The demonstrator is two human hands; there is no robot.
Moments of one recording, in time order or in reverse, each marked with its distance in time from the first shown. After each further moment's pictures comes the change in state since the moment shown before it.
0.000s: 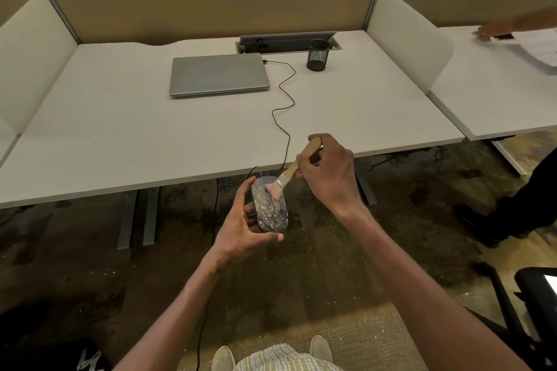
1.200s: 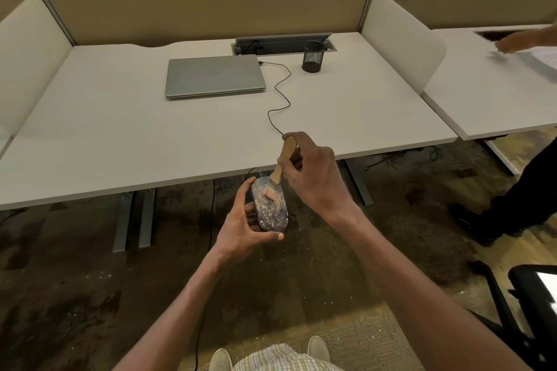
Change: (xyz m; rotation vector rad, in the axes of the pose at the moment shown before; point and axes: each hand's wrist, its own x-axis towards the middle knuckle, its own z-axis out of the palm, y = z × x) left_hand 0.003 0.003 0.009 0.053 0.022 -0.043; right_hand -0.006 -0.014 -0.001 -0.144 -0.092 -0.287
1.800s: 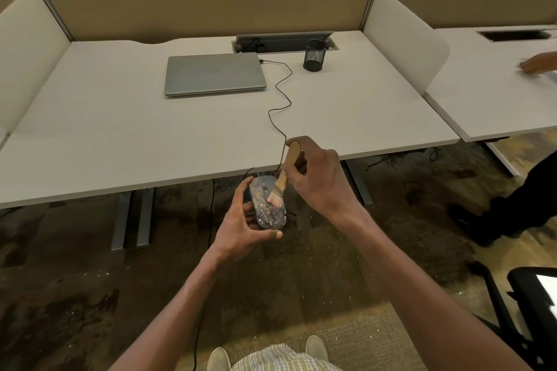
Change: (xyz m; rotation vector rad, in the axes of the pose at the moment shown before) left_hand 0.009 -0.003 -0.004 -0.009 0.004 -0.010; right_hand 0.001 0.008 -0.002 -0.024 -0.058 0.036
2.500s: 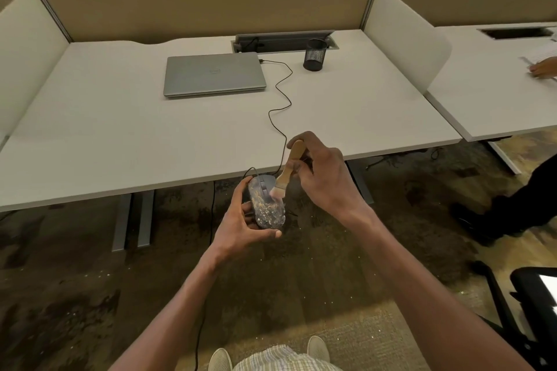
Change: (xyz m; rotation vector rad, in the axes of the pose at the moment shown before) left_hand 0.007 0.000 -0.003 -0.014 0.004 -0.012; right_hand 0.007 0.009 -0.005 0.059 -0.023 0.017
